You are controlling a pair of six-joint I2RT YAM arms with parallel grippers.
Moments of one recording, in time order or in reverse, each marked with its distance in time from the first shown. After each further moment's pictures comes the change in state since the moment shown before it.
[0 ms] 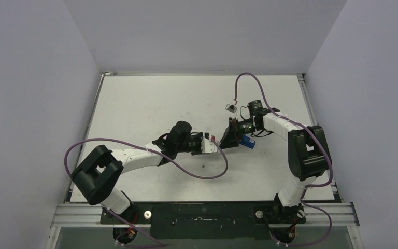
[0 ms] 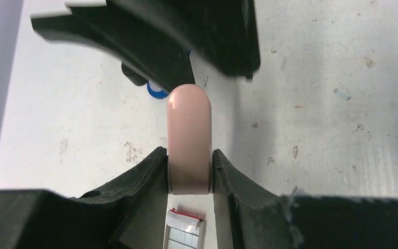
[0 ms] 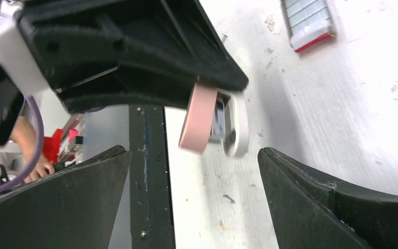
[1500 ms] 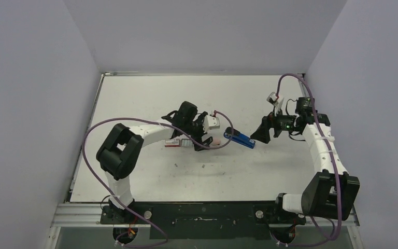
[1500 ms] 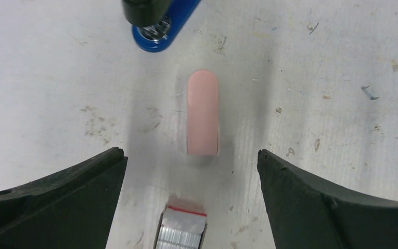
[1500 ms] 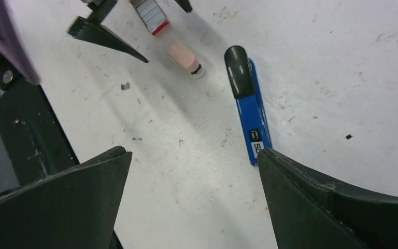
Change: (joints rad) left arm 0.172 0.362 0.413 -0.437 0.199 -0.168; right arm -0.429 -0.429 -0.016 -0.311 0.281 -0.335
